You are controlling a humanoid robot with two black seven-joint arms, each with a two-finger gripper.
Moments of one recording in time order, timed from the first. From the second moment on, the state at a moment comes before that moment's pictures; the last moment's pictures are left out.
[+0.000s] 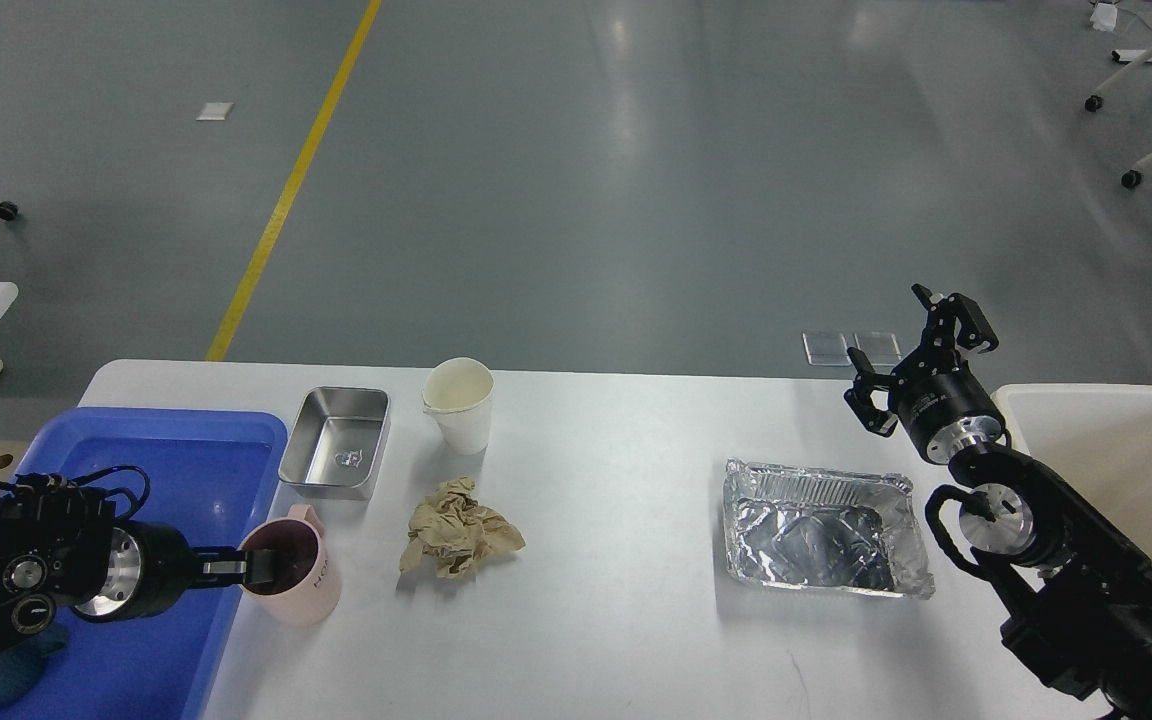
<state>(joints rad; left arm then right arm) -0.59 0.85 -0.31 -1.46 1.30 -0.41 0.31 0.46 -0.23 1.17 0.84 -0.31 0.17 0.21</state>
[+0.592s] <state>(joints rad) -0.57 0.80 -0.31 -1.43 1.29 -0.46 0.32 0.45 -0.23 1.17 0.84 -0.31 0.17 0.21</state>
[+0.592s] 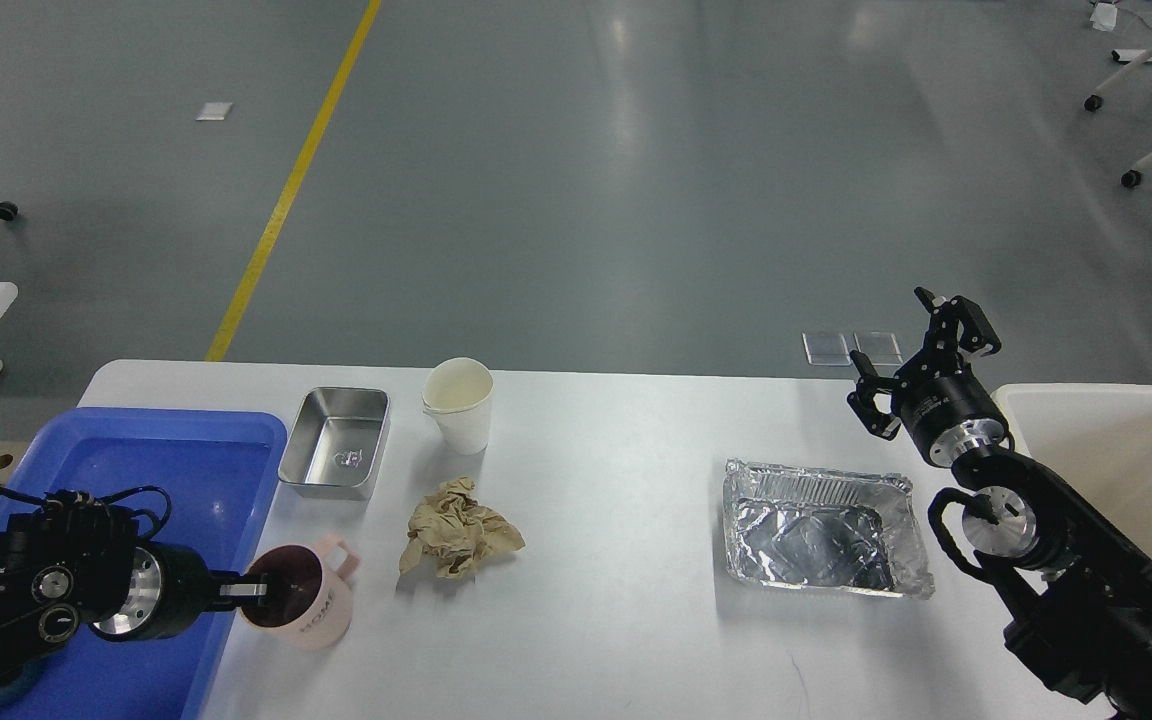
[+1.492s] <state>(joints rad) -0.59 1.16 -0.58 -1.53 1.12 -0.72 0.25 0.46 -0.23 1.17 0.84 -0.31 0.17 0.21</state>
